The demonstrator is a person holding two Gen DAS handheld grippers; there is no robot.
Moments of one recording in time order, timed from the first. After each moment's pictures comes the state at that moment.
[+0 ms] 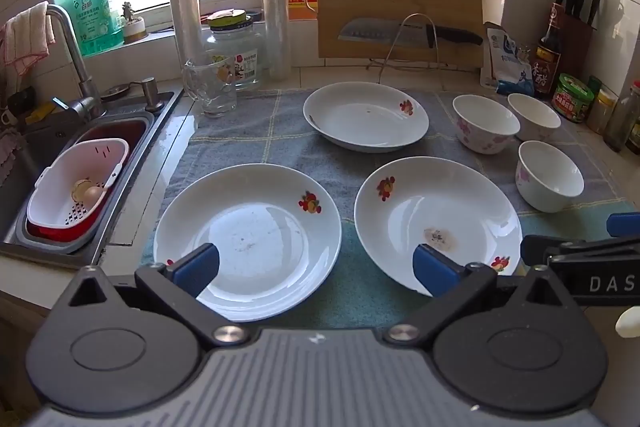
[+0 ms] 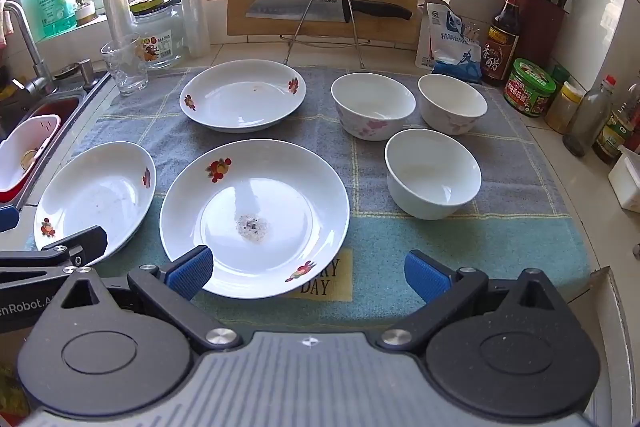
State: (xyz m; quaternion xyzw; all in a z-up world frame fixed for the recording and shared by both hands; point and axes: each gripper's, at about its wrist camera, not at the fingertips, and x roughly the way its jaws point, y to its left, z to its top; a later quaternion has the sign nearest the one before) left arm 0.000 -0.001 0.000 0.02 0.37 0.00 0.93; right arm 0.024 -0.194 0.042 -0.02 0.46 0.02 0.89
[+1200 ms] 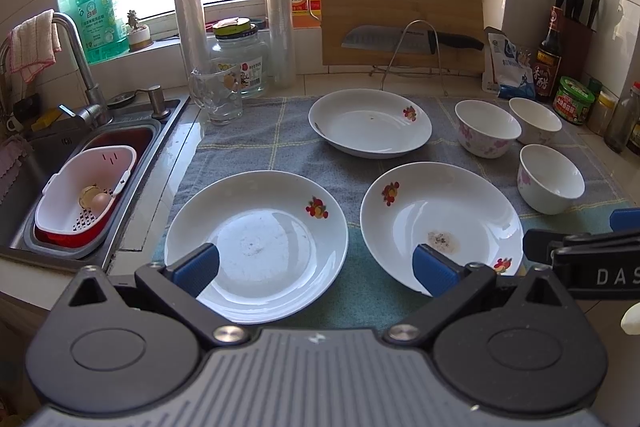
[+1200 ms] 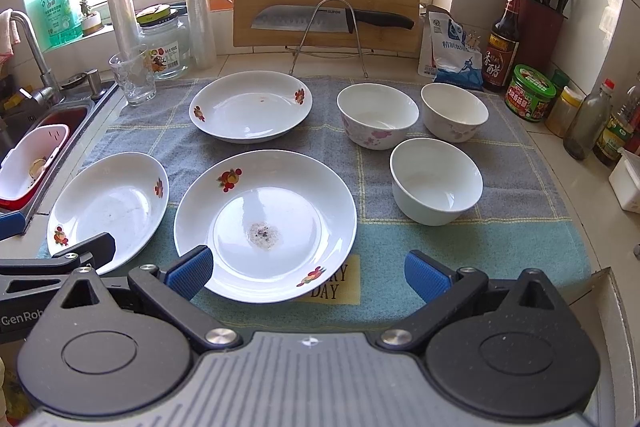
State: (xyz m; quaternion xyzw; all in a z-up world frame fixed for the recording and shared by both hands) left arm -0.006 0.001 0.006 0.02 0.36 0.00 0.93; right arm 0.018 -0.191 0.053 -0.01 0.45 0.03 0.89
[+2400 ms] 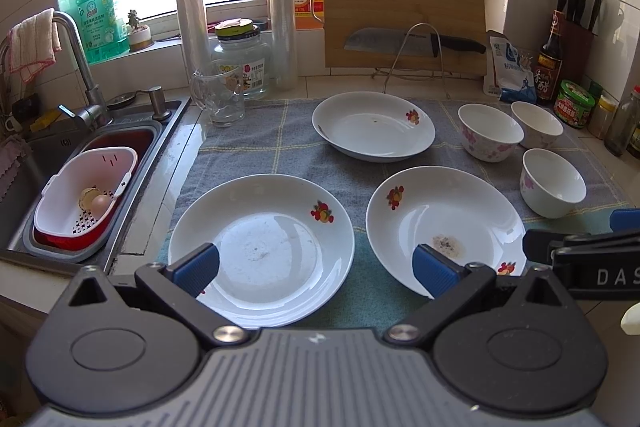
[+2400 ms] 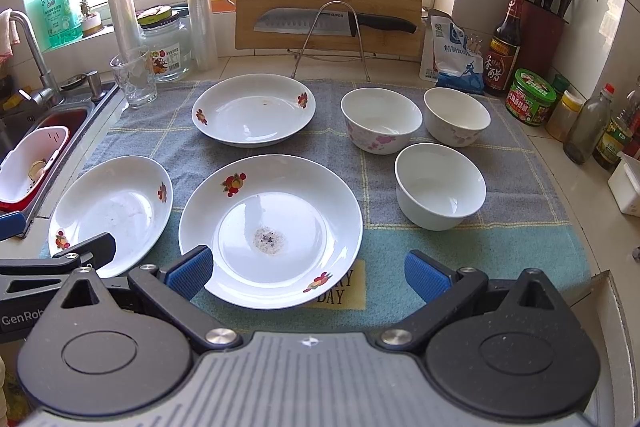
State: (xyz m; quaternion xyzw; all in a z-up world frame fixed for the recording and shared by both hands) left arm -0.001 0.005 0.007 0.02 0.36 0.00 0.93; right arm 0.021 -0.185 0.056 -0.01 0.45 0.02 0.89
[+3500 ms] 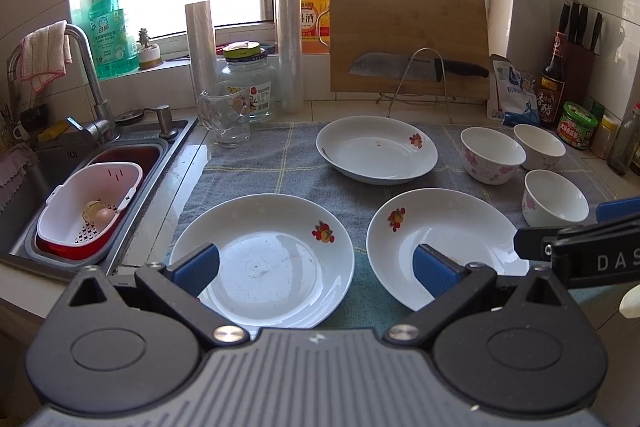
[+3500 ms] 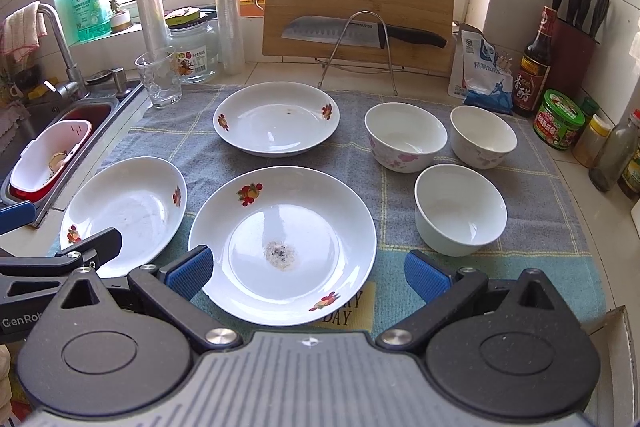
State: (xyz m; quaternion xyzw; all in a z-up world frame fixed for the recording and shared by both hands) left arm -0.012 0.005 0.003 0.01 0.32 0.01 0.95; right arm 0.035 -0.191 0.054 -0.03 0.43 0.09 0.90
